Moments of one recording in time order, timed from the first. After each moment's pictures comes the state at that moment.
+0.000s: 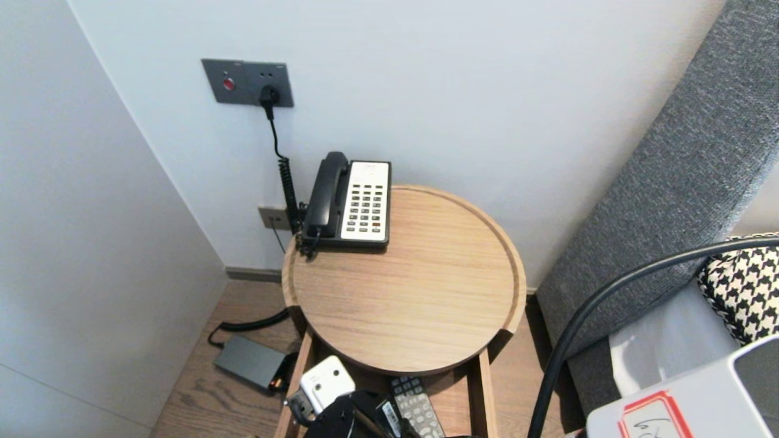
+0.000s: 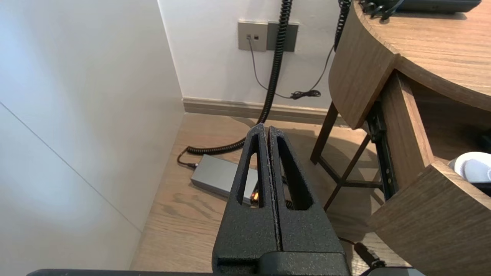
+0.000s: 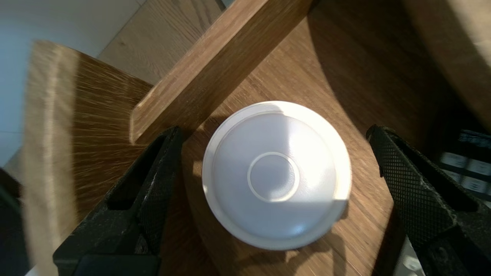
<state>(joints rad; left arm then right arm) 0.00 0.00 0.00 -0.03 0.01 0.00 1.24 2.10 -1.04 -0.42 -0.43 0.32</state>
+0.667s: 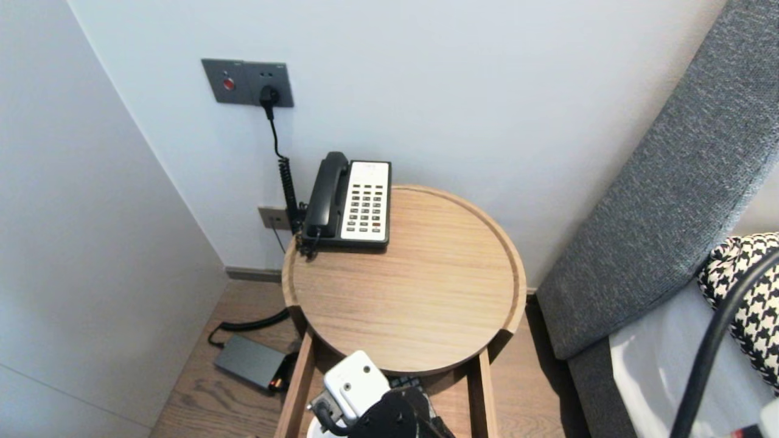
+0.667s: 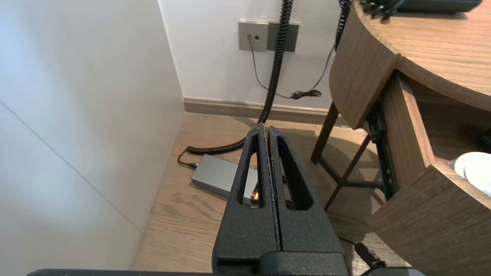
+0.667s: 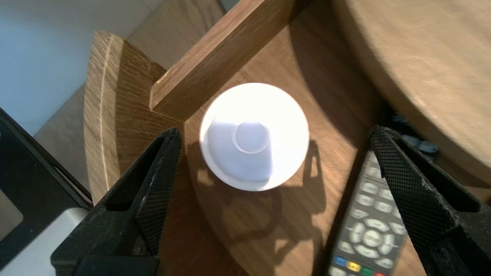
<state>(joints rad) 0.00 0.00 0.00 -0.03 0.01 0.00 1.25 1.91 -0.91 -0.41 -0.42 0.28</state>
